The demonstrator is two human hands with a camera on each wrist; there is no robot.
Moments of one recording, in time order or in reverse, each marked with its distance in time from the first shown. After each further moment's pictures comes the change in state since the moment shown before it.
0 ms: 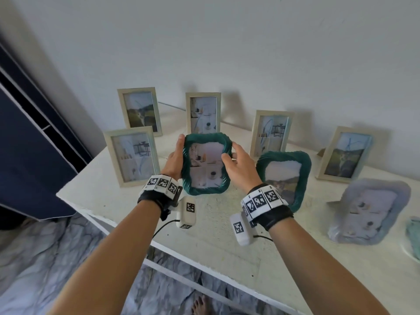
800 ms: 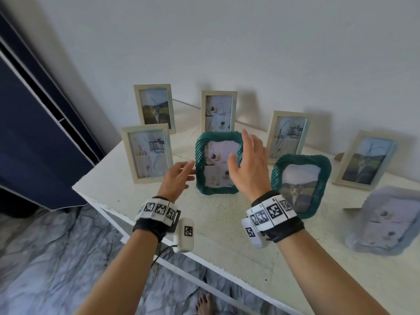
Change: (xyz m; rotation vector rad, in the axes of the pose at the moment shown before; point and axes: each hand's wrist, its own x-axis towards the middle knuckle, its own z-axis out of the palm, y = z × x) left_hand -0.067 -0.011 -0.029 0.239 0.027 0.196; right_hand -0.011 -0.018 0.016 -0.420 0.290 -0.365
